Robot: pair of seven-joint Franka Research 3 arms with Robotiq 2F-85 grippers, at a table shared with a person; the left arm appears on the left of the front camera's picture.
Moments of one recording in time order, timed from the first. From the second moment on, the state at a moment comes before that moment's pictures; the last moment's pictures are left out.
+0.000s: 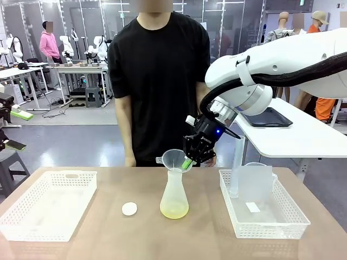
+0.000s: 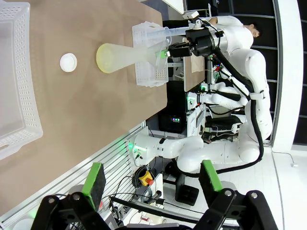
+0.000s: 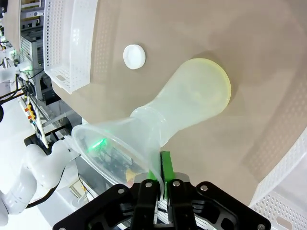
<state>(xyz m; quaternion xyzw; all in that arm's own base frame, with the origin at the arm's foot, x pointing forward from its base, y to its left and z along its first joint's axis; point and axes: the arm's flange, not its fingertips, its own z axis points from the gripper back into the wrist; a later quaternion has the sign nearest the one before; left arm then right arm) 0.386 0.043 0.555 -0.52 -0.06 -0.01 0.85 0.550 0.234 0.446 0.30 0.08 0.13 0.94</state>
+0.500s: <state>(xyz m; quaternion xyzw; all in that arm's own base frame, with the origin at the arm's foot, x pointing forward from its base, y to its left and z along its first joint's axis) 0.386 0.043 0.555 -0.52 -0.06 -0.01 0.85 0.549 0.236 0.450 0.30 0.08 0.13 0.94</state>
